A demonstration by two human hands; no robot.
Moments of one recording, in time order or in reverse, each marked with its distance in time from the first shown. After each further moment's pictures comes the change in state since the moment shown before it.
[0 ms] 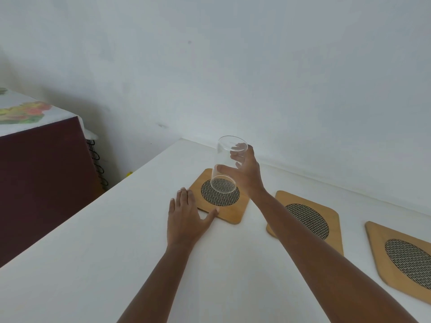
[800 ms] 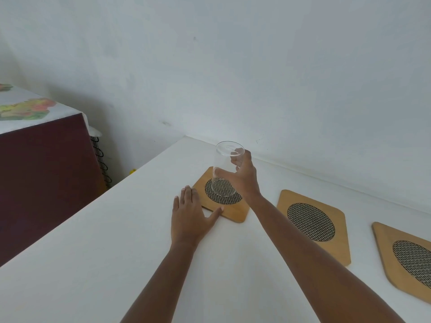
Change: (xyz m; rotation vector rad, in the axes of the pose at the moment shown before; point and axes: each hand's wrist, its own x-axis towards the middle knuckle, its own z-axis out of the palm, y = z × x) left_hand -0.001 0.002 -0.003 0.002 -0.009 0.006; right_hand -0.001 0.020 0.019 -0.070 0.004 0.034
